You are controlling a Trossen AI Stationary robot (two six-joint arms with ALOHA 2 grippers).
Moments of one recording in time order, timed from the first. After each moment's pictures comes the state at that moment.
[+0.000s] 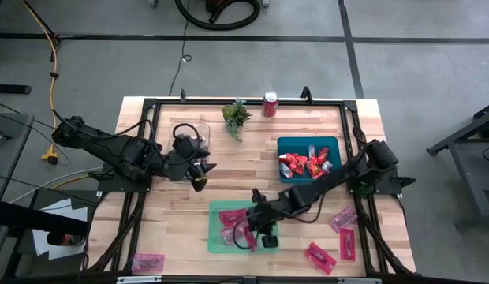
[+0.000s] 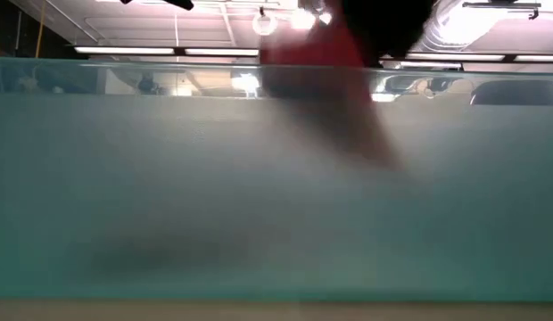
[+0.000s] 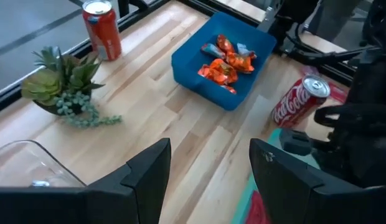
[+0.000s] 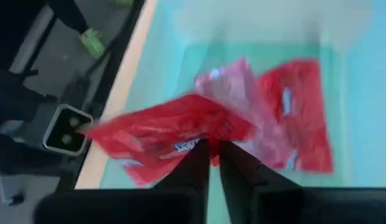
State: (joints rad) left arm -0.36 1.19 1.23 -0.80 -0.63 -0.72; right arm 0.41 1.87 1.25 -0.18 -0.07 0.26
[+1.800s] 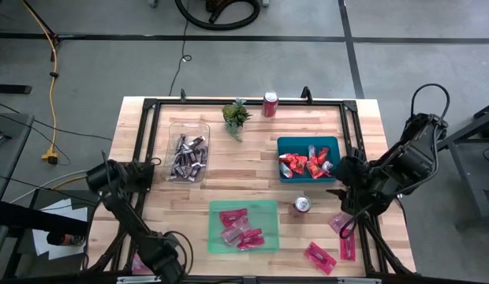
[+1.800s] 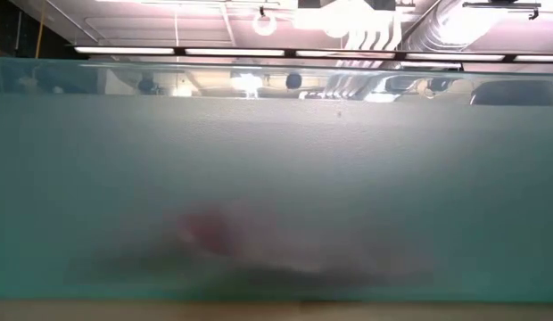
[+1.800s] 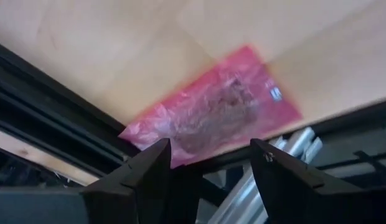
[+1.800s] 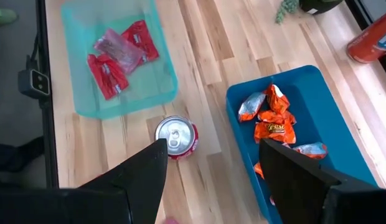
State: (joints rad) left arm -0.98 1.92 1.22 -0.92 0.50 -1.77; right arm 0.79 1.22 1.55 -1.51 0.52 0.93
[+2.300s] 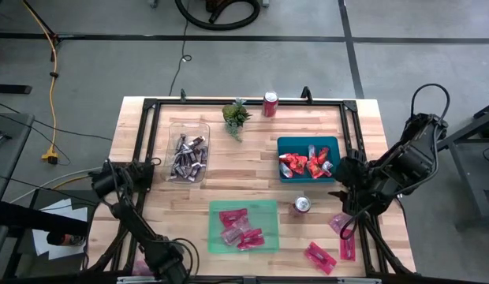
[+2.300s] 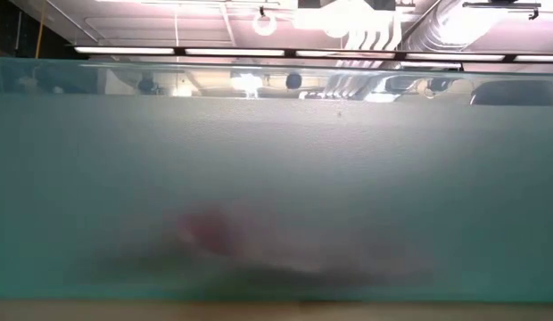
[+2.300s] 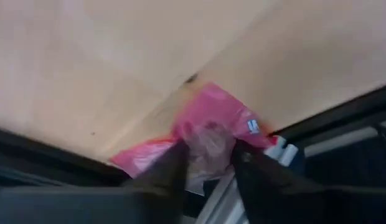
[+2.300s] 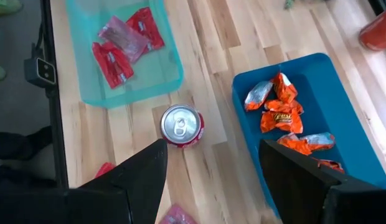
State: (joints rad) left arm -0.97 2.02 1.23 -0.76 0.54 -1.67; right arm 0.79 1.22 1.55 -1.52 0.47 0.94
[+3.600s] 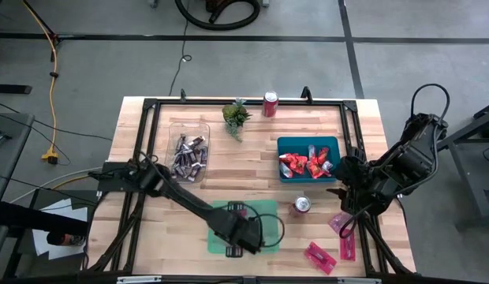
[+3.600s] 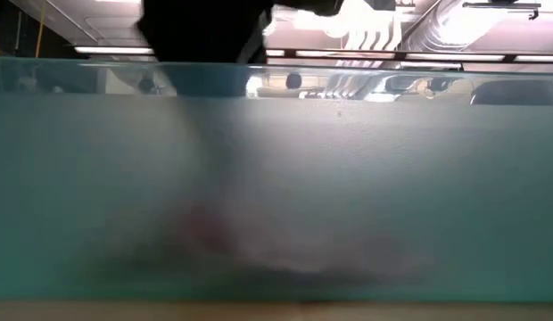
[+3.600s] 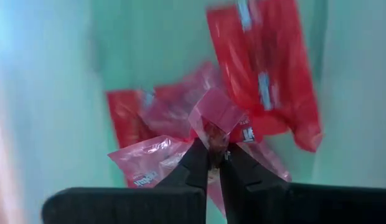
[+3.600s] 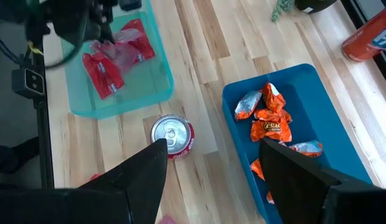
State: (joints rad) left arm -0.50 2.26 1.94 -1.12 -0.19 -0.47; right arm 0.79 1.22 1.55 -1.53 0.52 0.94
